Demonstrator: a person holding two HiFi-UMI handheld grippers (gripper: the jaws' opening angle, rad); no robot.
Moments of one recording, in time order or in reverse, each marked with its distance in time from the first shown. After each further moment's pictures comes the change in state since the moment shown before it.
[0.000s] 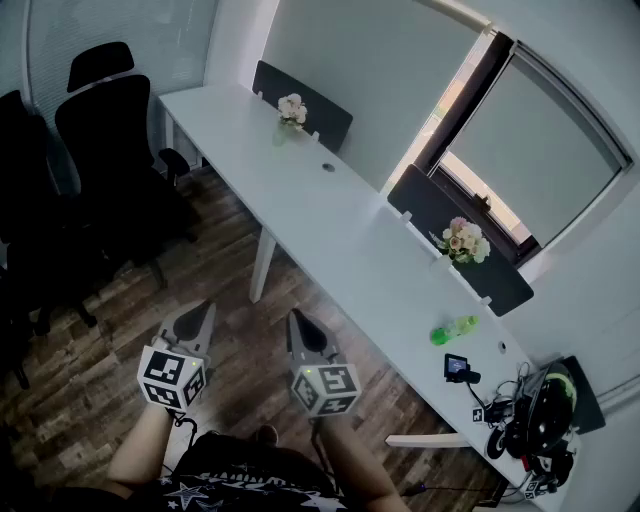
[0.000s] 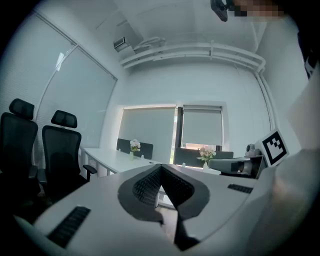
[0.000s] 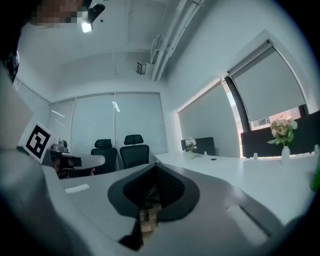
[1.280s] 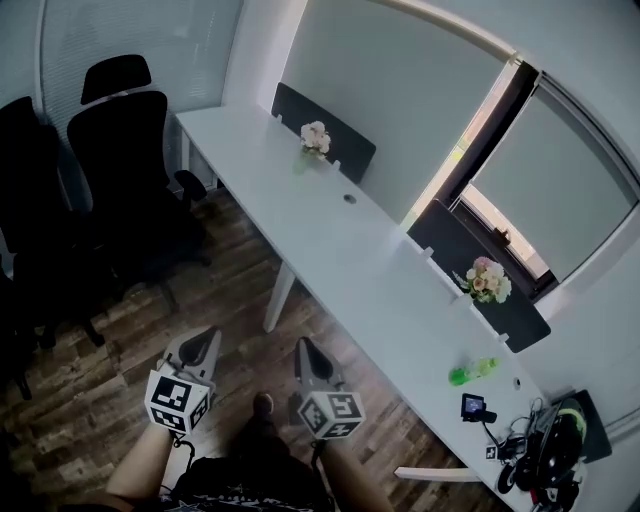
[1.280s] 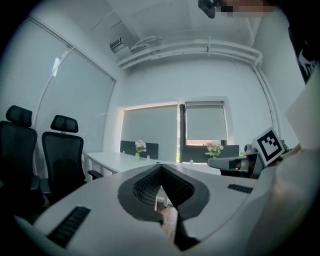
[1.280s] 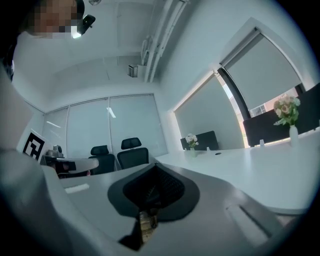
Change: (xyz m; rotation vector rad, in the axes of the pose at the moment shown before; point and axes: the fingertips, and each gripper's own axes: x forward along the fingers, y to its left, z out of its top) left arm 0.026 0.062 -0.009 0.069 0.004 0.022; right arm 0.068 -0.008 -0.026 0.114 -0.039 -0.004
